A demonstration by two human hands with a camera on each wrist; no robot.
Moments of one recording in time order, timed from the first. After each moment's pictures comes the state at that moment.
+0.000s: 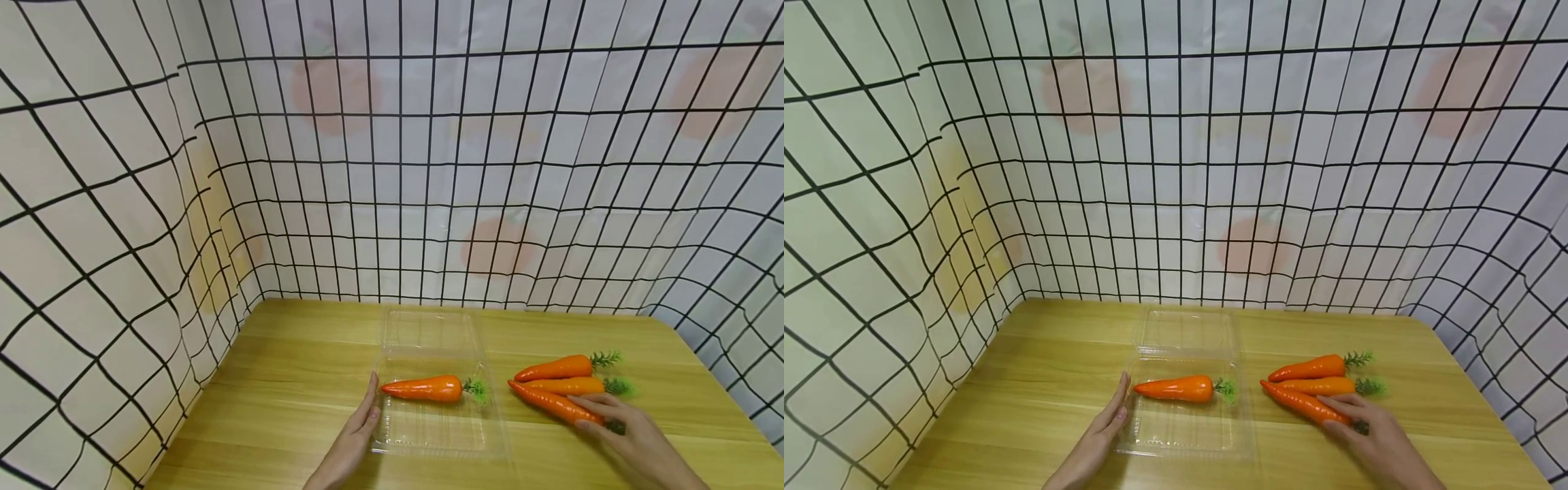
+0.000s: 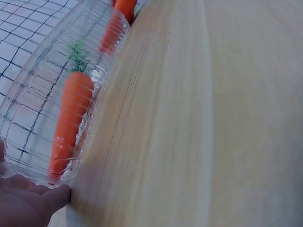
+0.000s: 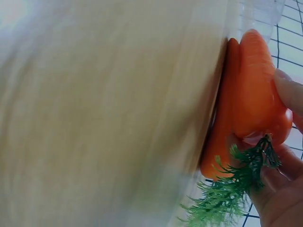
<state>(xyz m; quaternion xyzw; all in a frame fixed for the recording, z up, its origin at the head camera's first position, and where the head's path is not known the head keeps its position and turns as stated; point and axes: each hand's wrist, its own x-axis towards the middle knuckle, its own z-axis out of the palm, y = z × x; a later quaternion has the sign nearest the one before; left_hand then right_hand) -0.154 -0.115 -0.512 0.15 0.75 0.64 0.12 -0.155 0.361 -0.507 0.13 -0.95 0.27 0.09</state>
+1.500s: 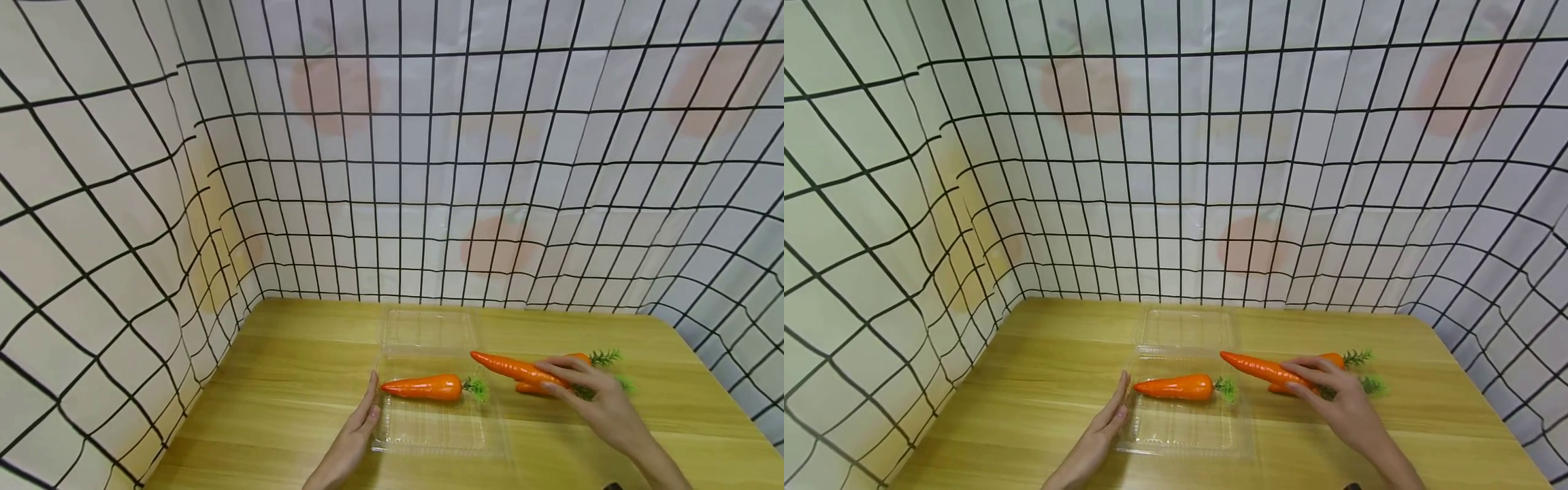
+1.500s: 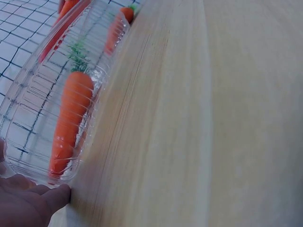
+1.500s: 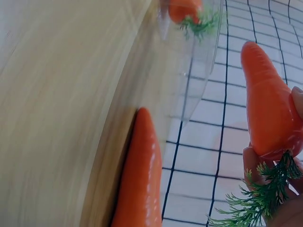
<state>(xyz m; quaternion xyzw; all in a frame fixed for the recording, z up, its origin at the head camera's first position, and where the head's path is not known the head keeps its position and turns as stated) -0.153 -0.115 -0.512 0.15 0.74 0.64 0.13 -0.172 0.298 -0.462 0.20 -0.89 0.36 0.20</state>
